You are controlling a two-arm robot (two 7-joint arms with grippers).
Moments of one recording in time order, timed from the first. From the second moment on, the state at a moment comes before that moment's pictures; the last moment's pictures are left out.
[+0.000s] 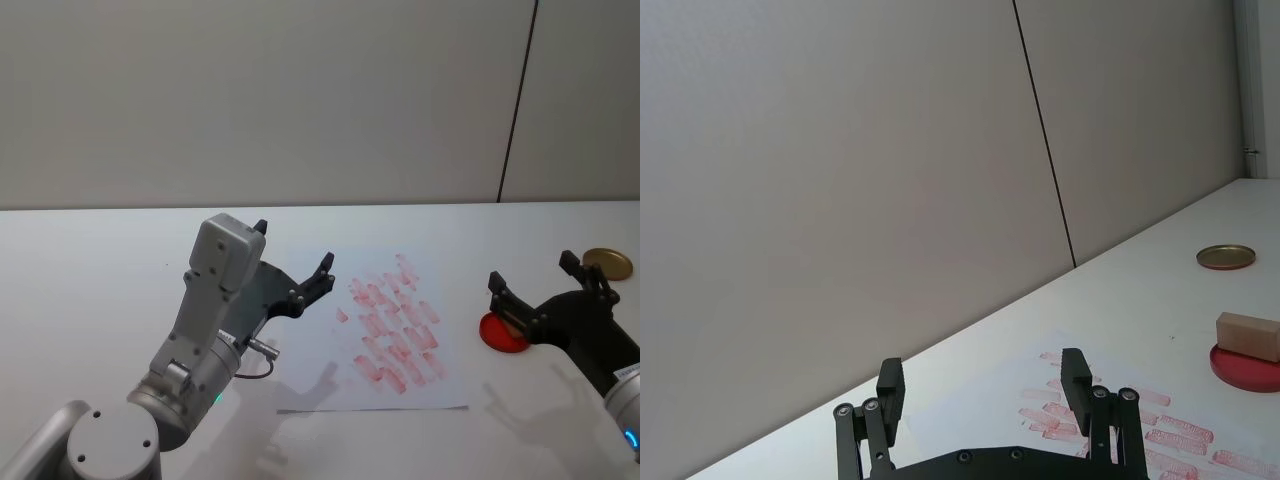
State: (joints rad) left arm -0.24 0.38 0.45 -1.63 -0.20 0.01 -0.01; right arm -0.01 0.34 -0.23 -1.77 0.29 0.03 0.07
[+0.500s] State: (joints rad) left arm -0.24 0.38 0.45 -1.63 -0.20 0.01 -0.01; right arm -0.01 0.34 -0.23 -1.77 0.29 0.03 0.07
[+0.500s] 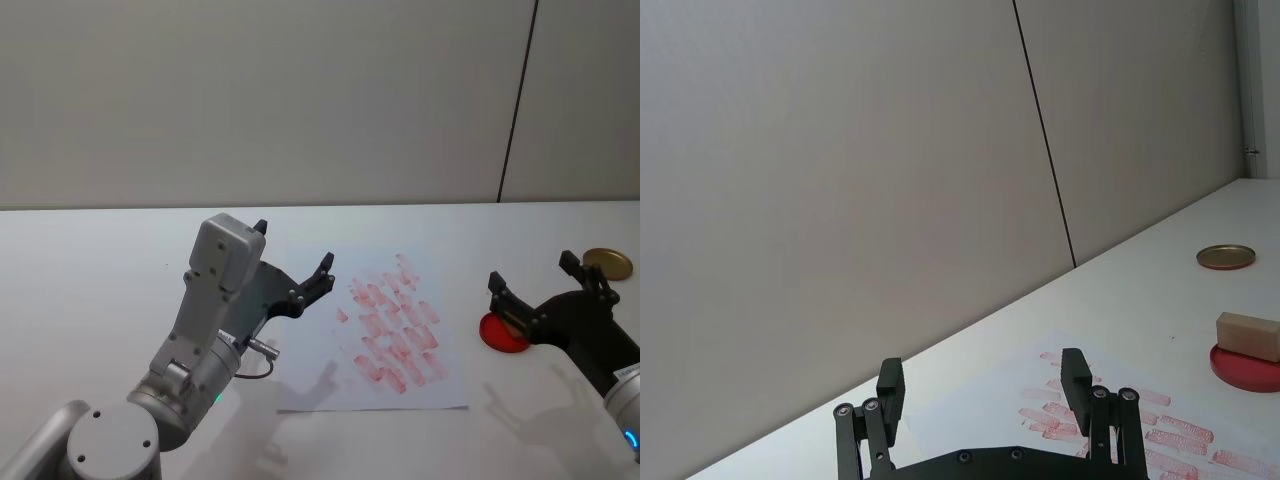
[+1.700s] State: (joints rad) left arm -0.24 0.38 0.45 -1.63 -0.20 0.01 -0.01; right arm -0.01 0.34 -0.23 -1.77 0.29 0.03 0.07
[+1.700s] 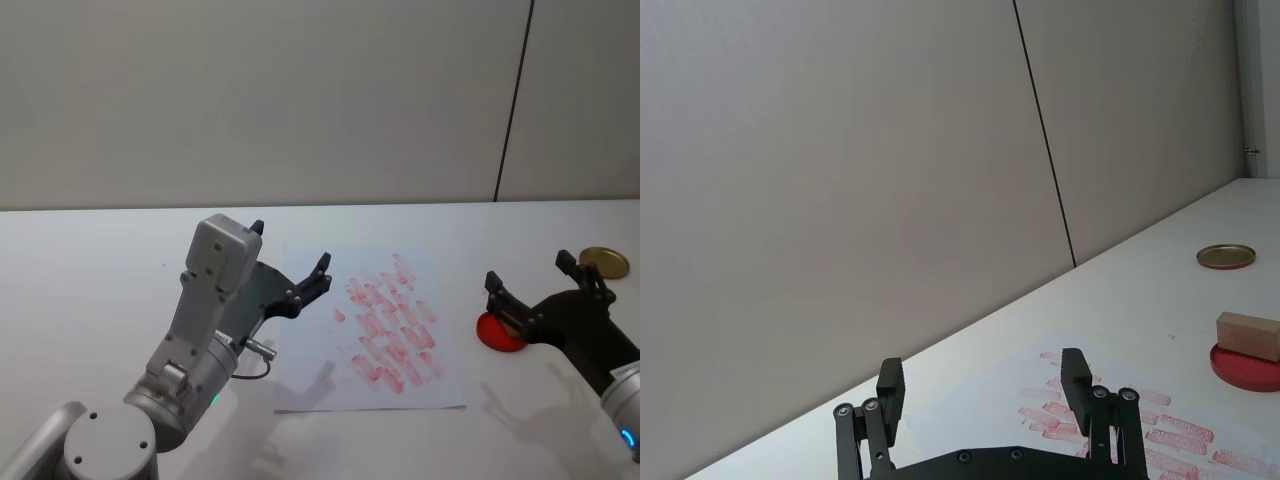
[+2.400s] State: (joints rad) left arm -0.24 0.38 0.45 -1.63 -0.20 0.01 -0.01; right arm 0.04 0.32 -0.21 -1.75 0.26 0.23 0.02
